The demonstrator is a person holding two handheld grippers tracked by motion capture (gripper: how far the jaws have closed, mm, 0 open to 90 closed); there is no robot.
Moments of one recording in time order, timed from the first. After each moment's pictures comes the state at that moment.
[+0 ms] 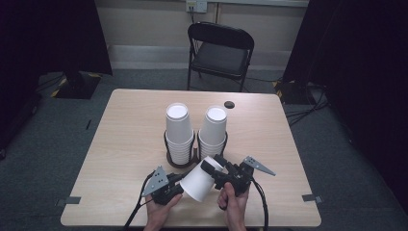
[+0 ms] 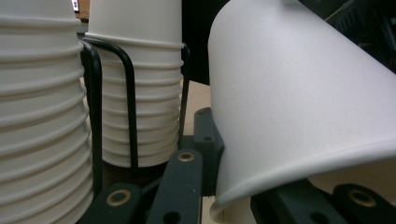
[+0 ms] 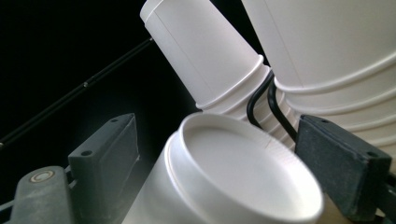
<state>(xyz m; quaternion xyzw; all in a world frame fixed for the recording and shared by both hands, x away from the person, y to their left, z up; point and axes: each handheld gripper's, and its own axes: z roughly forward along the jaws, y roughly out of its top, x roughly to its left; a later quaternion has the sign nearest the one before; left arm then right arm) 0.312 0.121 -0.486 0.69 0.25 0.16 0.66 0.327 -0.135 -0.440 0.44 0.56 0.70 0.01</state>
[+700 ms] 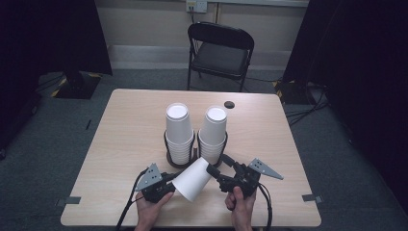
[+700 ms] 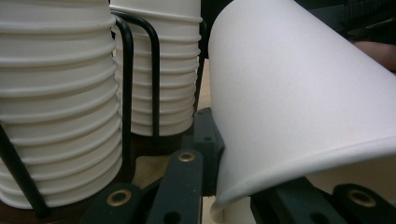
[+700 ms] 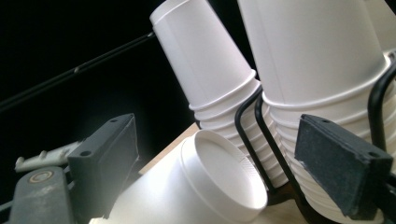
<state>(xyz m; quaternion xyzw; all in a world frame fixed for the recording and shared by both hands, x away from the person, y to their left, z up) 0.318 0.145 -0.481 0.73 0.26 0.14 0.62 0.316 -0.151 -0.435 0.40 0.59 0.70 0.07</state>
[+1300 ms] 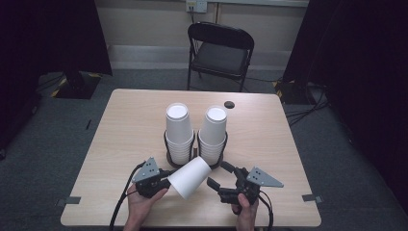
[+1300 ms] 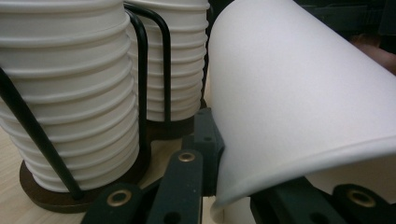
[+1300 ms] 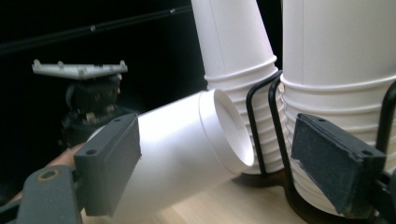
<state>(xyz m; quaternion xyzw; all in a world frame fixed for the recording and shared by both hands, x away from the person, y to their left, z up) 0.326 0.157 -0.458 0.77 0.25 0.12 0.57 0.303 -0.159 -0.450 0.31 0.65 0.69 0.11</state>
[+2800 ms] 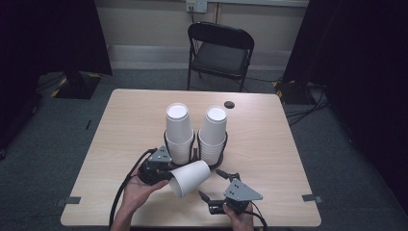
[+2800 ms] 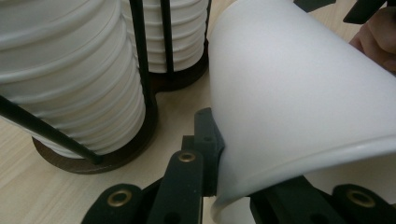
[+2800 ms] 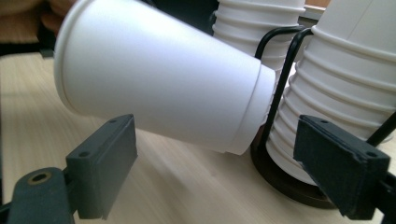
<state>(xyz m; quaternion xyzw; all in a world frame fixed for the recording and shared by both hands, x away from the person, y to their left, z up) 0.355 0.143 -0.420 0.88 0.25 0.06 0.41 0.287 -0.131 -0.471 0.23 0.76 0.56 0.25</state>
